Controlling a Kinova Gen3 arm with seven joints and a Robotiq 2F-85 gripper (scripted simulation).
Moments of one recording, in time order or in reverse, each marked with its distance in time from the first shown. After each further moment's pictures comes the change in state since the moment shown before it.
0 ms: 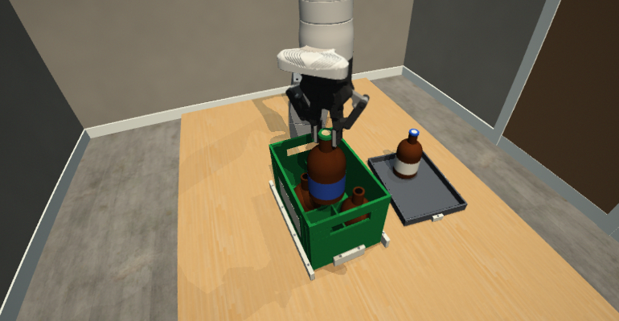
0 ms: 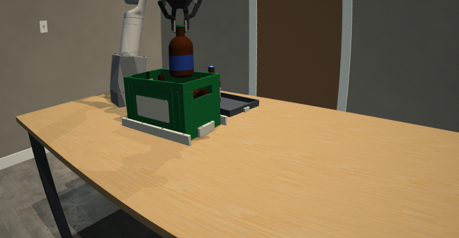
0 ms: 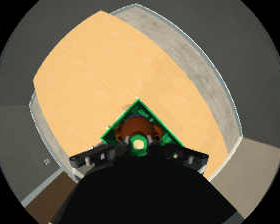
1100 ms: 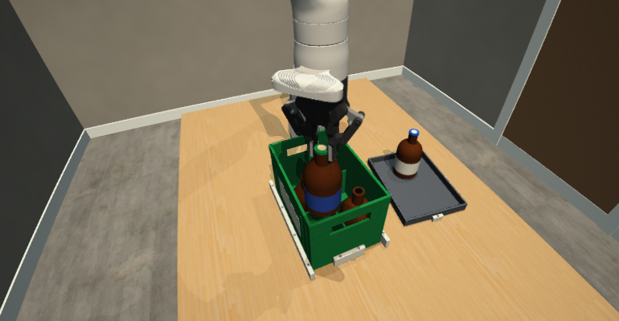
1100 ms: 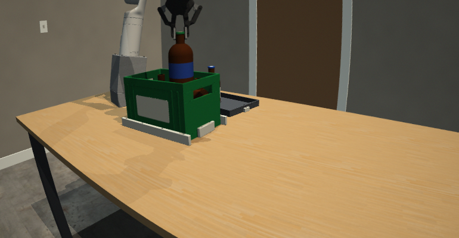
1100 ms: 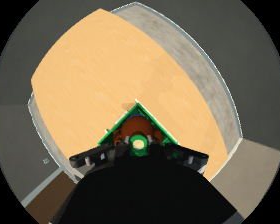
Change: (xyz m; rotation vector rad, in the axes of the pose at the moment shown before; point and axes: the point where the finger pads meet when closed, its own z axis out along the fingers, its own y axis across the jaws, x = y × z) arm 0.016 0.002 0.021 -0.005 -0.012 -0.008
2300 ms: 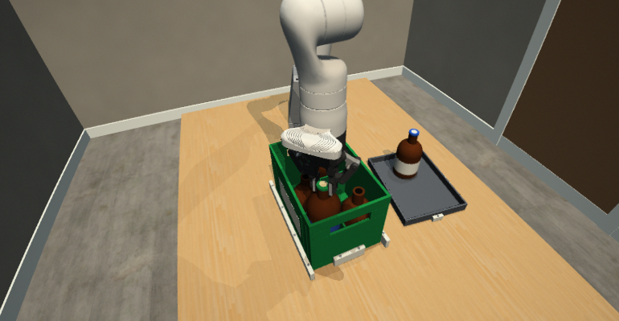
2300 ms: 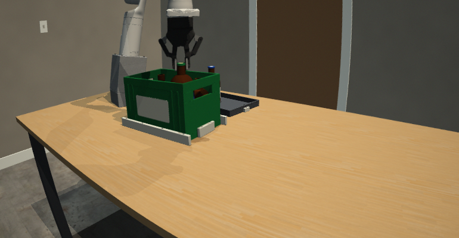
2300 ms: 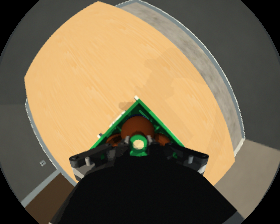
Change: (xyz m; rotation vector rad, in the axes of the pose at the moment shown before) arm -0.002 -0.001 0.093 -0.001 -0.002 0.000
